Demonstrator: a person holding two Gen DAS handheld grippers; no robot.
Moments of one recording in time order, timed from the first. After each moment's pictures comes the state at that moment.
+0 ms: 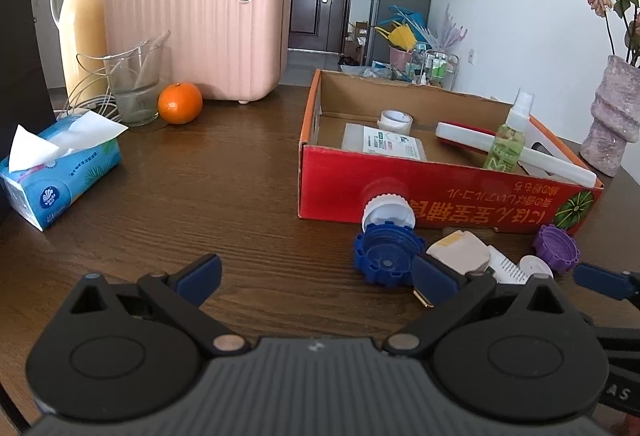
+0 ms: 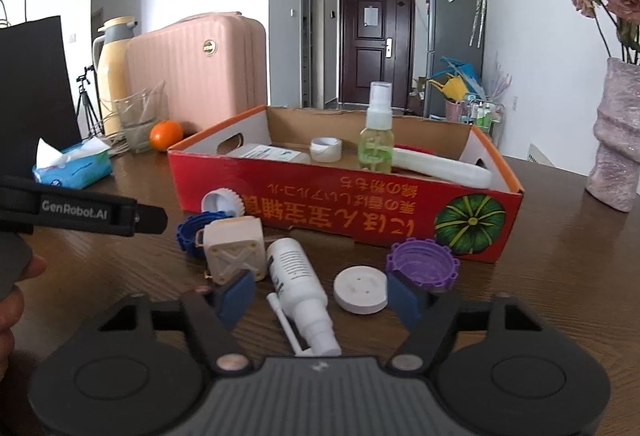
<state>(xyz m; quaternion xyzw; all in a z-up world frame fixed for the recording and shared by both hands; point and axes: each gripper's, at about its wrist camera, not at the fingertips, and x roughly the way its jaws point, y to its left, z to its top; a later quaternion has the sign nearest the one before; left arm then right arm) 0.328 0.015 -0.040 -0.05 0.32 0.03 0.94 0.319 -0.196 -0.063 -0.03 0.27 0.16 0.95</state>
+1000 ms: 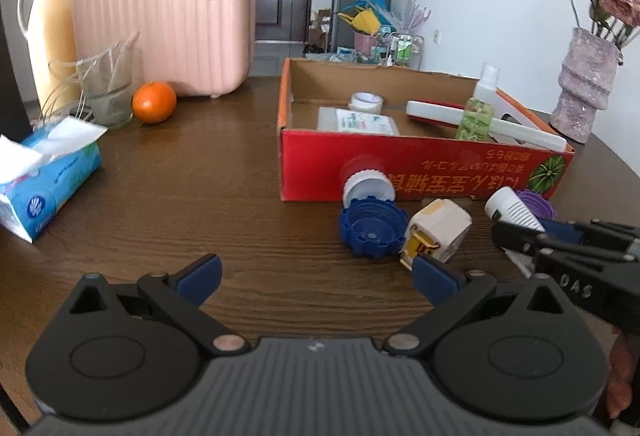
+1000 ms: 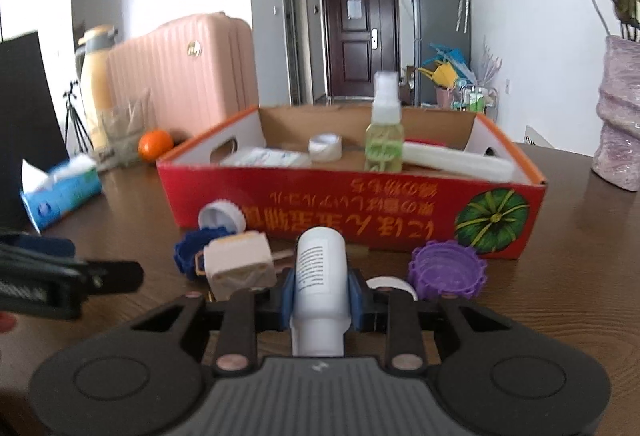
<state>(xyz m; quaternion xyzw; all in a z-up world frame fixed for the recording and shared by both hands) 0.314 0.016 -0.040 -0.01 0.33 -0.02 0.94 0.333 -0.189 -0.062 0.01 0.27 0.14 0.95</state>
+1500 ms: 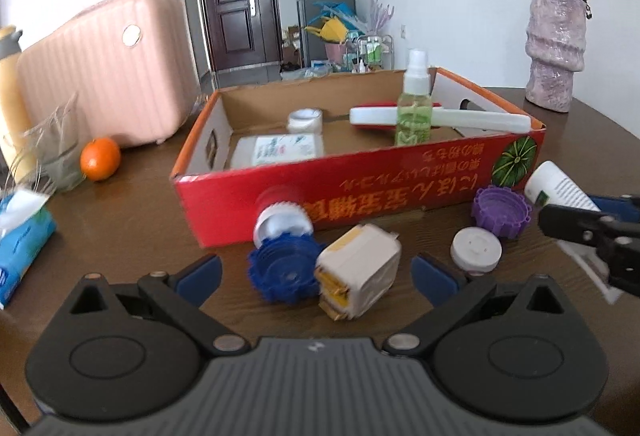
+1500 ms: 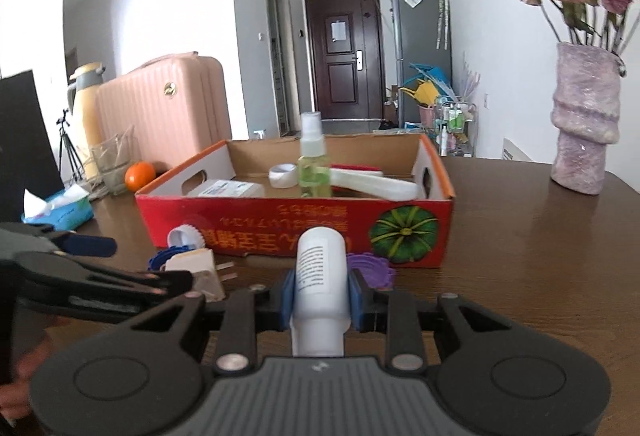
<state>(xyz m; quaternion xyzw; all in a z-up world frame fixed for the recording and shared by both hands) 0.342 -0.063 -0.047 0.07 0.30 -0.04 0.95 0.308 -0.254 -0.046 0.03 0.24 0.12 0.96</state>
